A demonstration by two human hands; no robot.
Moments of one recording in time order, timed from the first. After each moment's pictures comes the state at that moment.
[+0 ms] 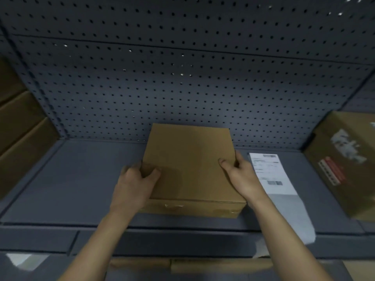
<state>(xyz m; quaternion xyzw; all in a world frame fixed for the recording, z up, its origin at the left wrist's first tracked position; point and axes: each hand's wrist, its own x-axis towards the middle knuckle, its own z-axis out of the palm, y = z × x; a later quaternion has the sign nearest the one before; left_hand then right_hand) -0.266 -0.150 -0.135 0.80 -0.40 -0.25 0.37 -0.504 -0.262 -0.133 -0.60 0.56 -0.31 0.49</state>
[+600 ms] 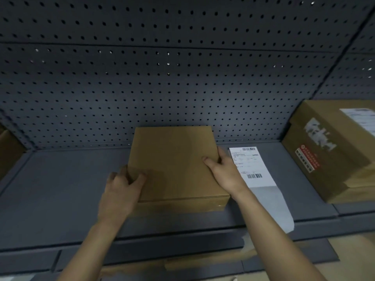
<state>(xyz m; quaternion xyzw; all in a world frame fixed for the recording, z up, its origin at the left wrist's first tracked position) -0.289 -0.173 -0.143 0.82 -0.41 -0.25 0.31 -0.523 -0.287 -0.148 -0.59 0.56 -0.31 0.49</state>
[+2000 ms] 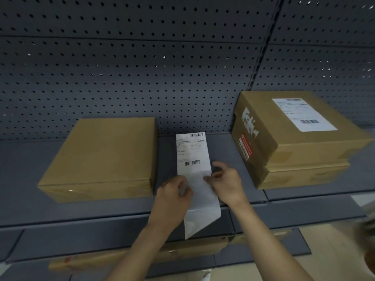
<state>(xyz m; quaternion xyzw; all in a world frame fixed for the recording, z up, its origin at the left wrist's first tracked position) -0.567 -0.191 -0.168 0.70 -0.56 -0.26 0.37 -0.718 -0.271 -0.171 -0.60 0.63 -0.28 0.41</state>
